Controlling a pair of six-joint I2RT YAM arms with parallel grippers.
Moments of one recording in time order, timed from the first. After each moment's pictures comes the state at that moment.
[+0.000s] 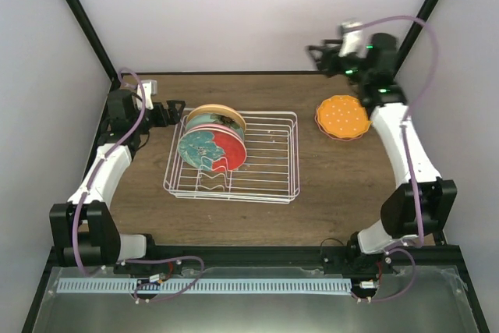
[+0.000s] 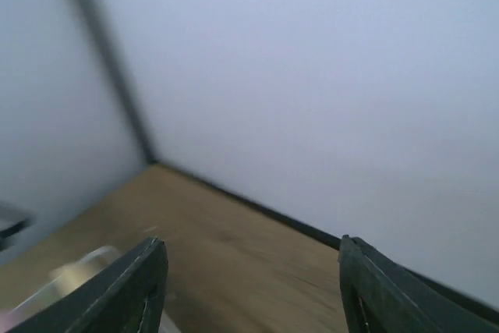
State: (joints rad) left arm 0.04 1.32 0.96 -0.09 0.50 -0.22; right arm -0.02 1.53 1.51 -0.15 -0.54 0.15
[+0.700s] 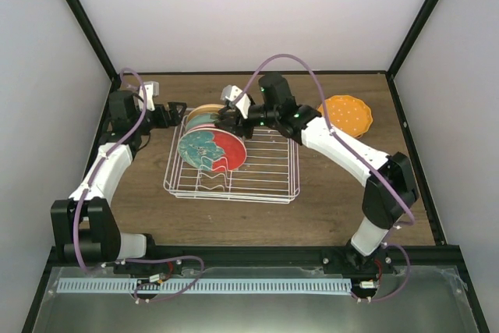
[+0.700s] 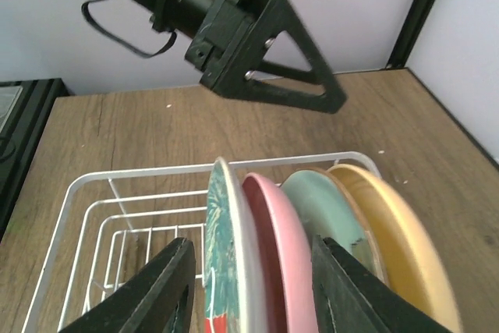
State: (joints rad) left arm 0.04 1.34 0.95 -0.09 0.52 -0.21; right arm 0.68 1.67 1.45 -0.21 -0.64 -0.35
